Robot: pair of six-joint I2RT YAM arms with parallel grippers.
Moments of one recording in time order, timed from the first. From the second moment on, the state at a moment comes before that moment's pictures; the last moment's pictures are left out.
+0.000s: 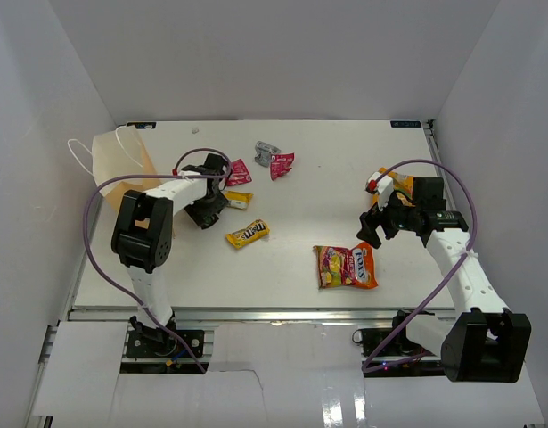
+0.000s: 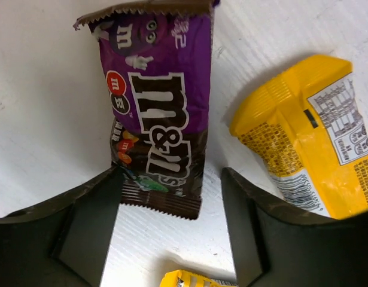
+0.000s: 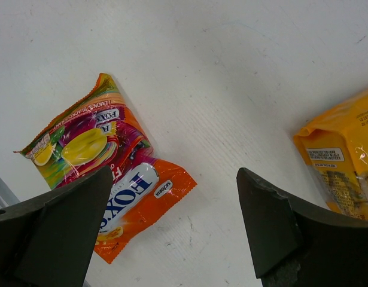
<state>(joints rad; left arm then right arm) -0.31 1.93 1.32 -0.72 -0.39 -1.03 0.02 1.10 0.84 -0.62 -0.64 -0.66</state>
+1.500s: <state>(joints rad) -0.07 1.36 1.83 -0.72 -0.30 -0.43 0.02 1.17 0.85 -0.61 -0.65 -0.66</state>
